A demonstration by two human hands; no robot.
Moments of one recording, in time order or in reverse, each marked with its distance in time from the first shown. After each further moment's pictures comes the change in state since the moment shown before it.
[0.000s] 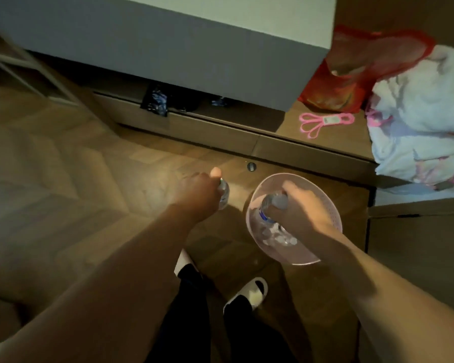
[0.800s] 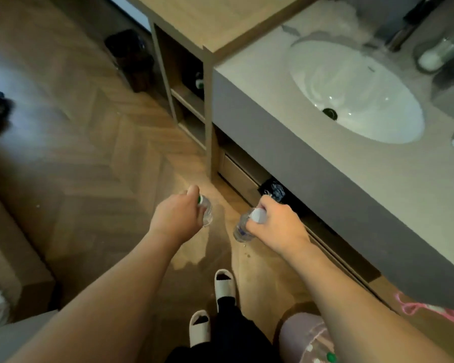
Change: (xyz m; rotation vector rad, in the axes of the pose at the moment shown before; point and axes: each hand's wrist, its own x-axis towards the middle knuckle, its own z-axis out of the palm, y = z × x) left_hand -0.024 -0.356 -0.160 -0.184 0.326 -0.586; right_hand 0.231 -0.390 0.095 -0.632 0.107 -0.244
